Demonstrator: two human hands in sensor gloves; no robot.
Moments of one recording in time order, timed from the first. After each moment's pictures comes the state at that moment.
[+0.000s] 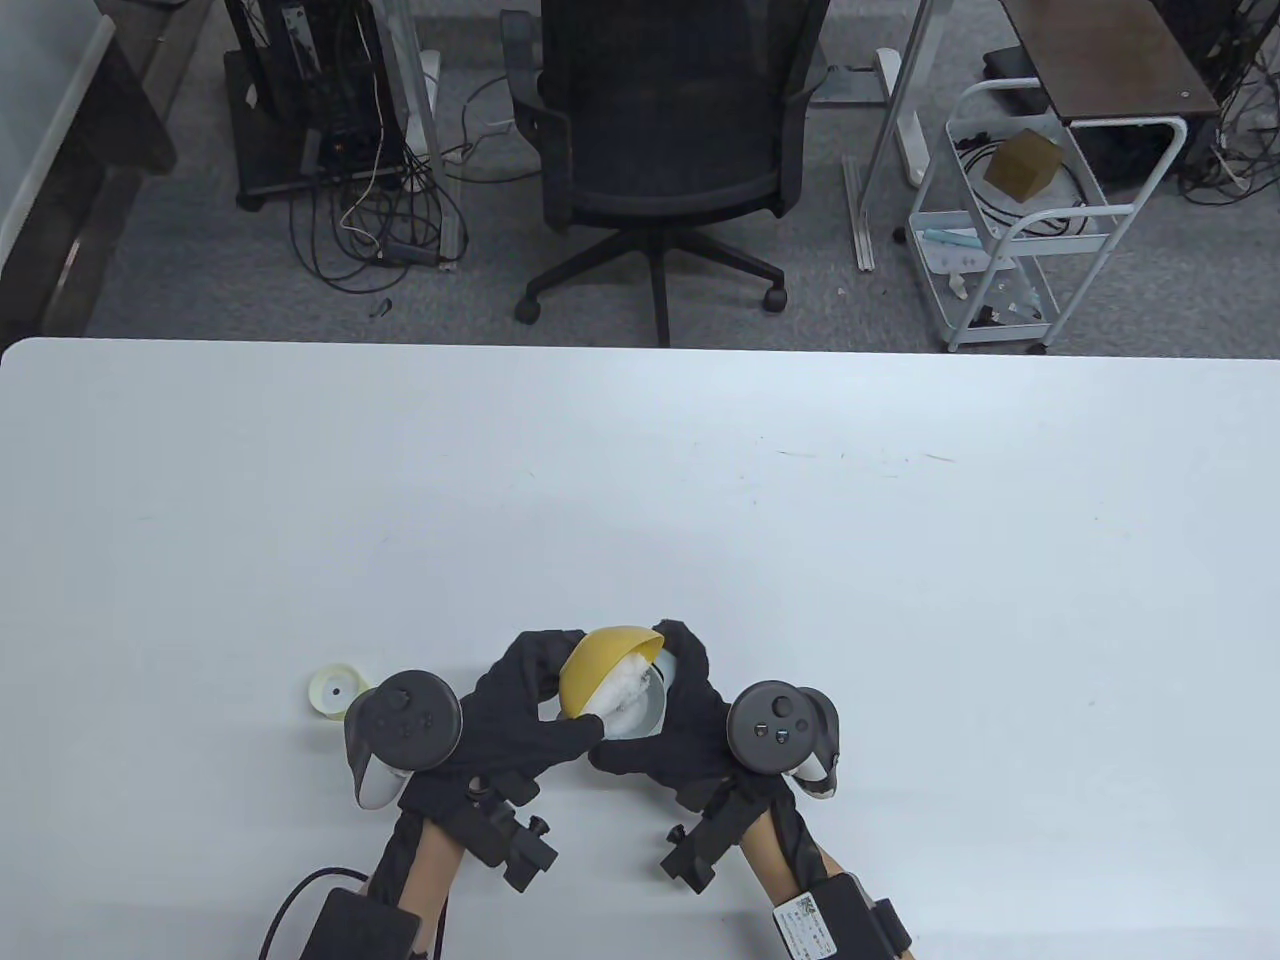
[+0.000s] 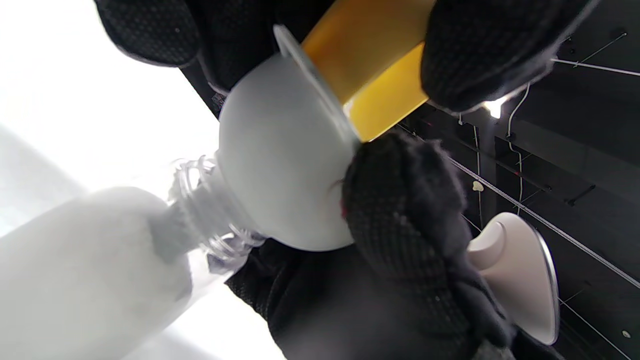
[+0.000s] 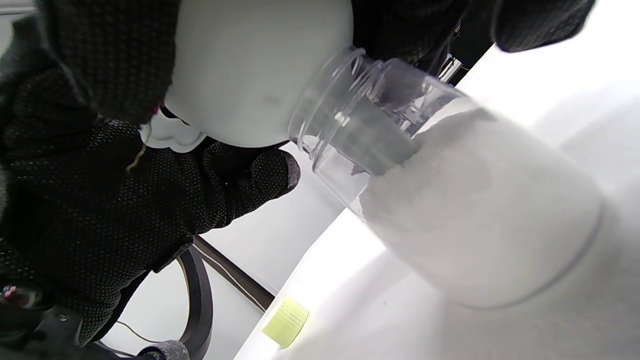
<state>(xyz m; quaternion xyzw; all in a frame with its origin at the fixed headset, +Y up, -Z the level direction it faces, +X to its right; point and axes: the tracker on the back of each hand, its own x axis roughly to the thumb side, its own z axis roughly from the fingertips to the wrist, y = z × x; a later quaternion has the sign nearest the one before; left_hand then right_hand) -0.161 -0.731 -0.183 -0.02 -0.19 0.52 0.83 0.074 -0.763 -0.198 0.26 0.06 0.83 0.49</state>
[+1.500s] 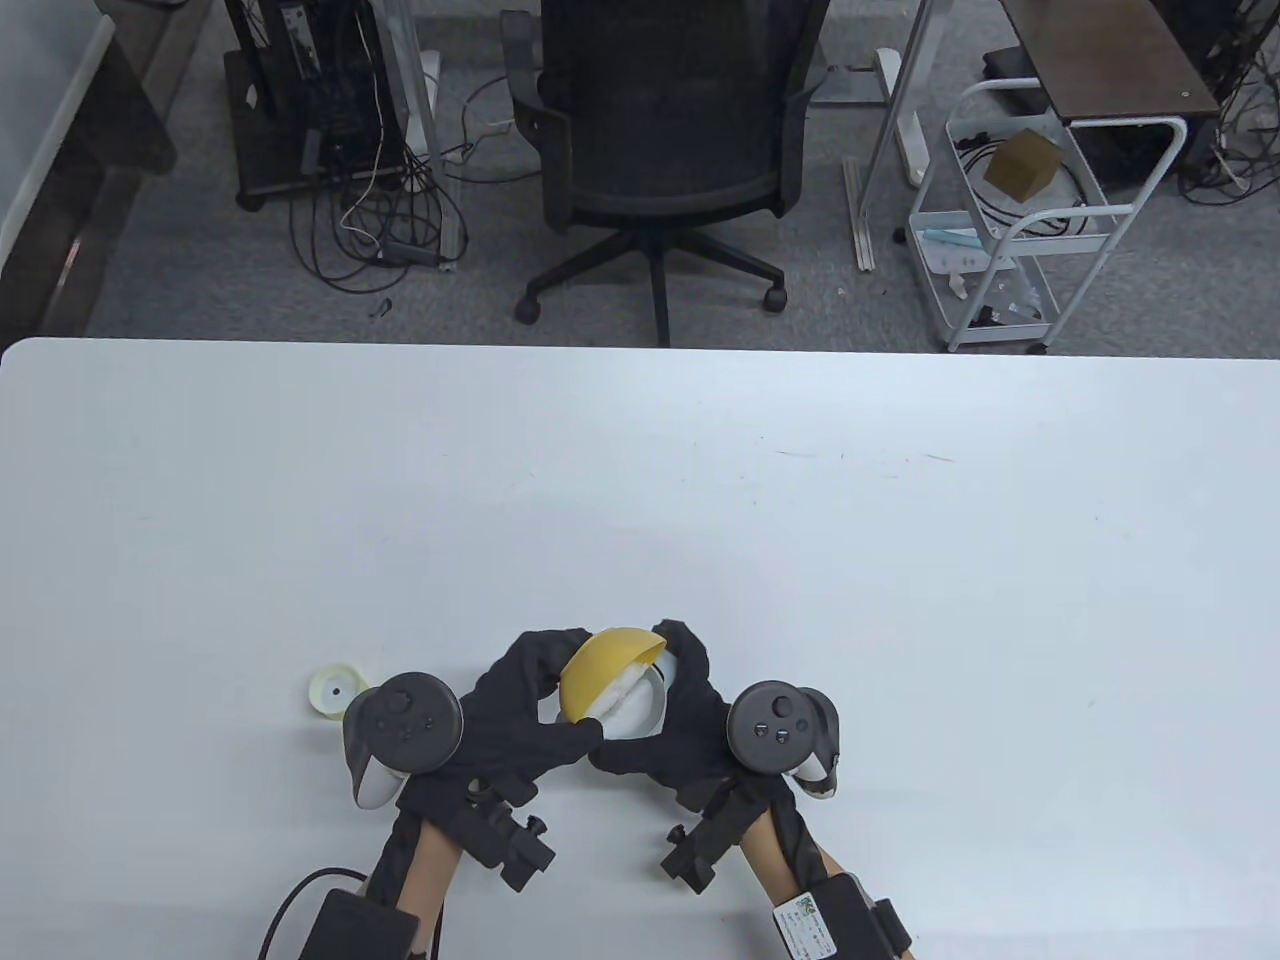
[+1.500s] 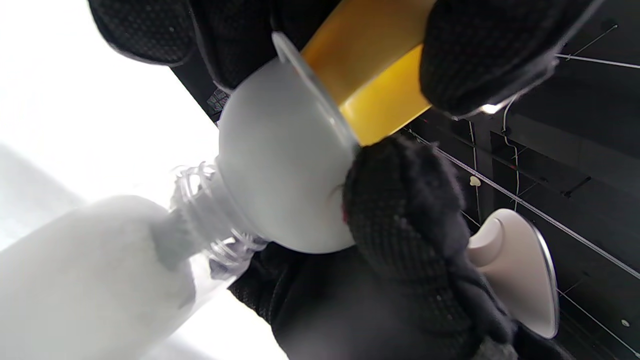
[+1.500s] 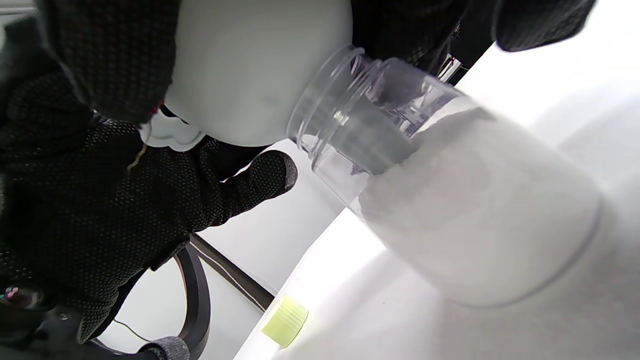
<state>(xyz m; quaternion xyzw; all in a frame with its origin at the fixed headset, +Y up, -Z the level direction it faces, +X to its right) -0.162 -0.727 -0.182 -0.01 -0.20 0.51 0.84 0.075 -0.763 -0.198 0.26 0.06 0.83 0.49</state>
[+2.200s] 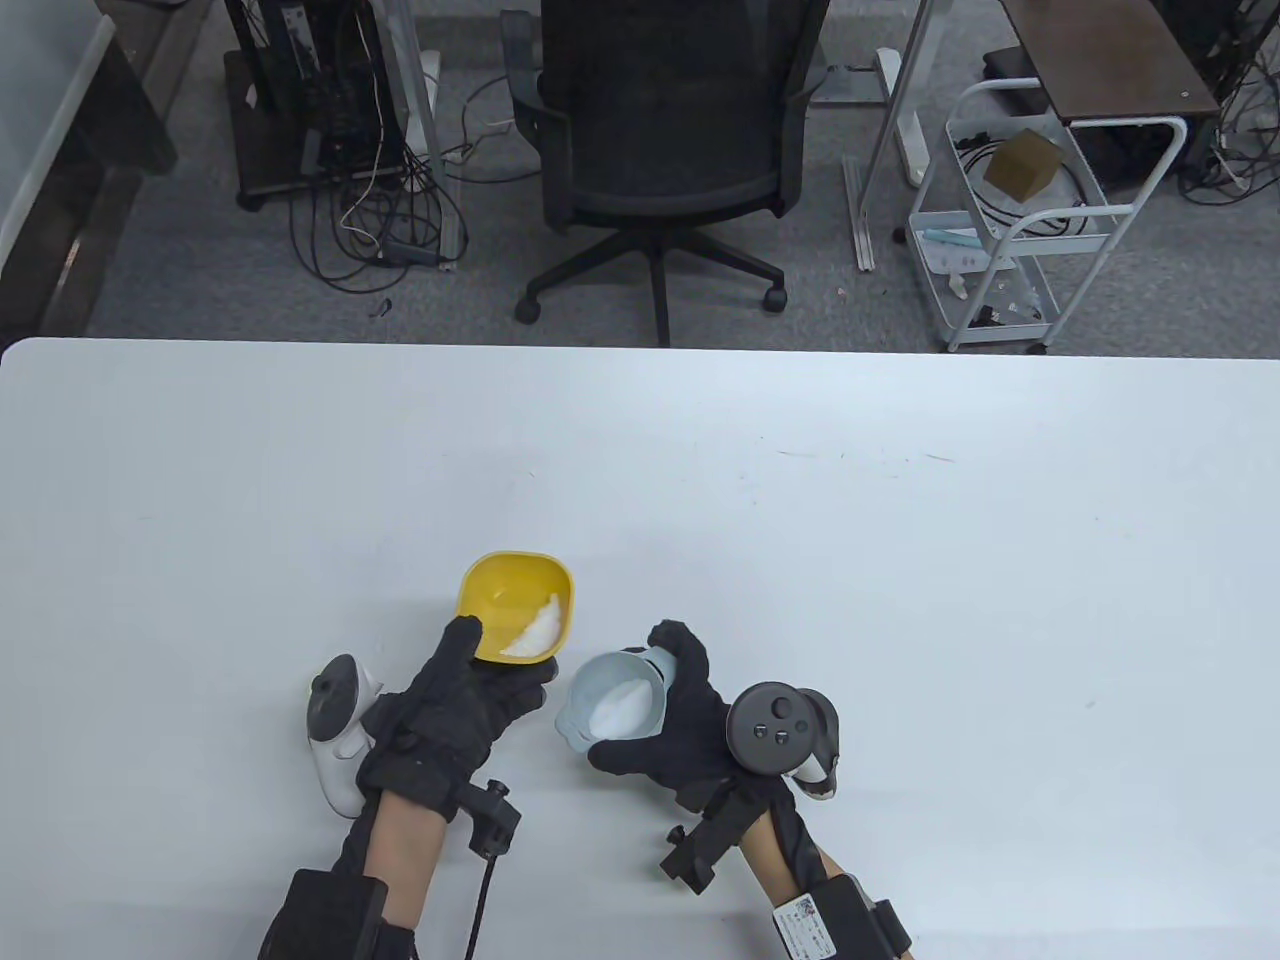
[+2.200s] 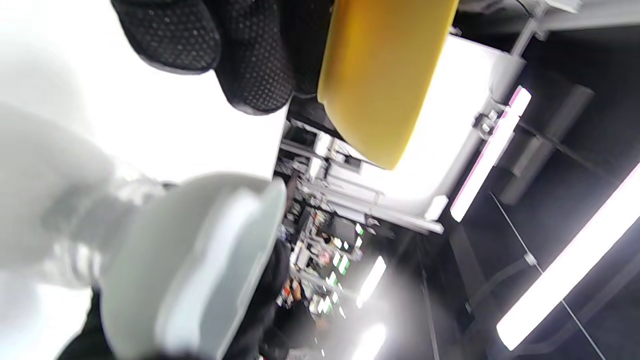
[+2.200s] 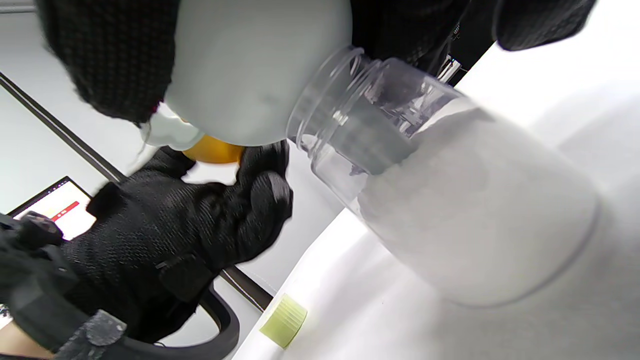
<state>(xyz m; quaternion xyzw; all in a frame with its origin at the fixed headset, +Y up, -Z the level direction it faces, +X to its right) -0.214 -0.785 -0.193 -0.12 0.04 0.80 0.58 0.075 -0.763 -0.197 0.26 0.06 0.83 0.49</state>
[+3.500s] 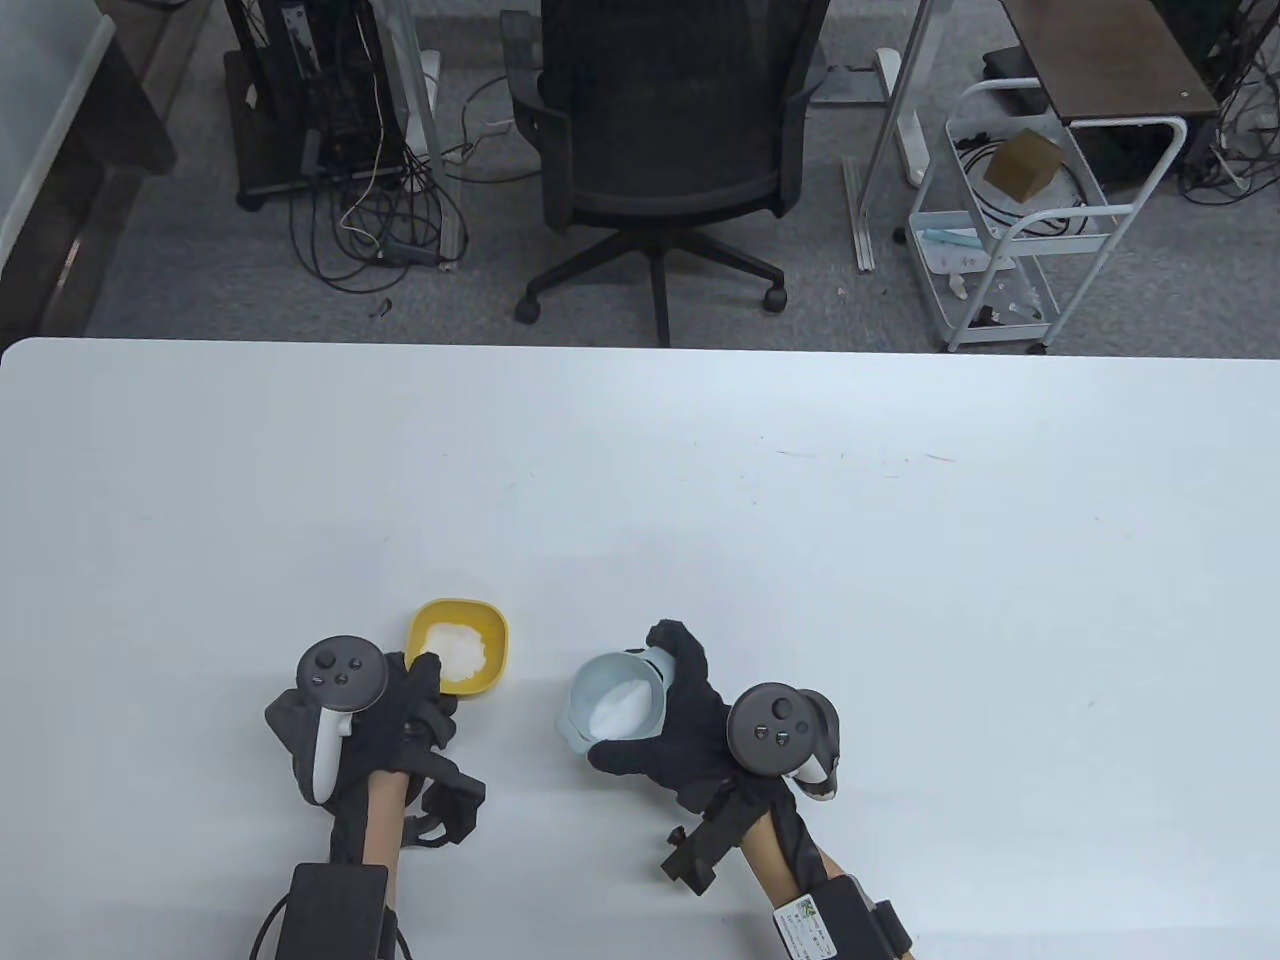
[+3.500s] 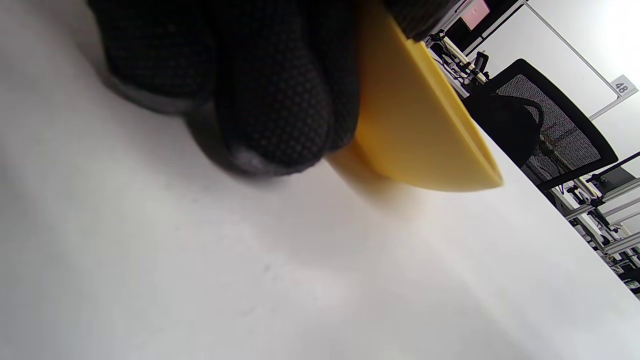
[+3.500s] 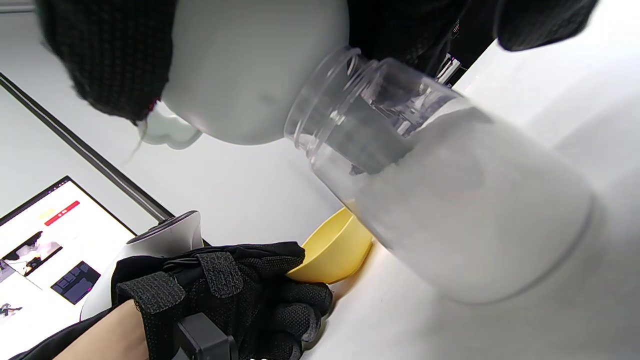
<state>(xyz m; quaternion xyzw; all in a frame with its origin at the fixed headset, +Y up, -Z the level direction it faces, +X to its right) -0.249 -0.781 -0.196 -0.12 0.24 0.37 0.89 0.075 -0.764 -0.196 0.26 0.06 0.83 0.49</state>
